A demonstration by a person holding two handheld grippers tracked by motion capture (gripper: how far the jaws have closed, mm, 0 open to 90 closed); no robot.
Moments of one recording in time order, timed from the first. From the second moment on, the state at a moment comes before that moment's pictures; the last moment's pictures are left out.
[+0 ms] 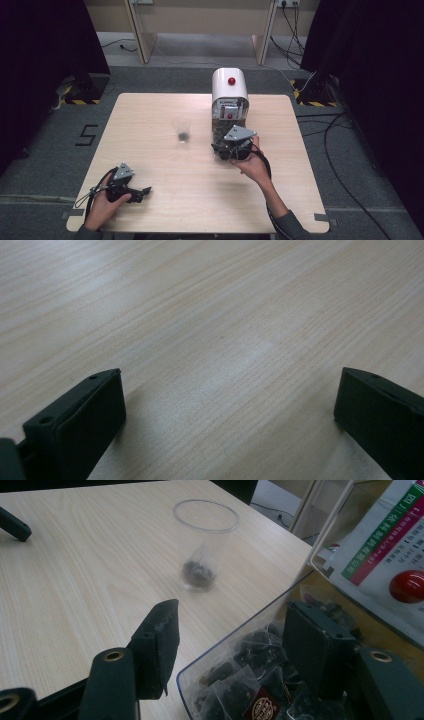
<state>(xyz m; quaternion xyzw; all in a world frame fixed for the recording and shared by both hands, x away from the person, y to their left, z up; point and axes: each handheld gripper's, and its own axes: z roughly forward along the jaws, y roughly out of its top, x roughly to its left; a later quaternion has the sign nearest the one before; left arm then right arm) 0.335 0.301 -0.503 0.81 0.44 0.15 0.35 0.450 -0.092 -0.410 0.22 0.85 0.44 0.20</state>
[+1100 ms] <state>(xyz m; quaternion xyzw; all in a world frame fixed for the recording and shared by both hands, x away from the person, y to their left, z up) 0.335 0.301 -0.503 0.81 0.44 0.15 0.35 0.438 -0.136 -0.404 0.26 0.83 0.44 0.22</state>
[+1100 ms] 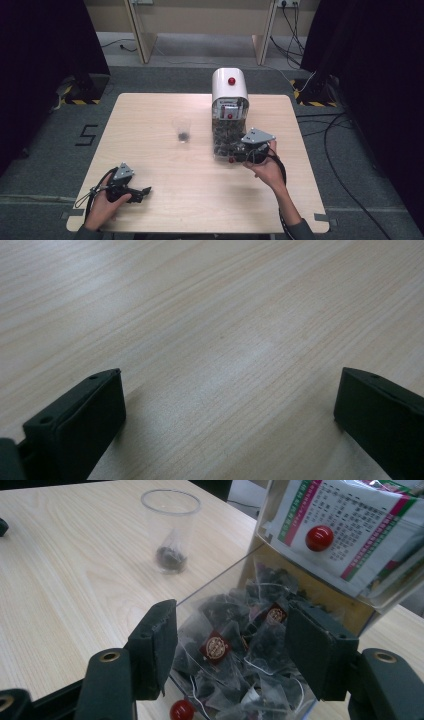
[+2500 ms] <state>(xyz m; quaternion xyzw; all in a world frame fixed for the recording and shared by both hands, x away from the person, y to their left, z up) 0.335 0.301 -0.503 0.81 0.44 0.15 0.35 0.426 -0.179 -0.411 0.30 0.82 0.42 0.23</state>
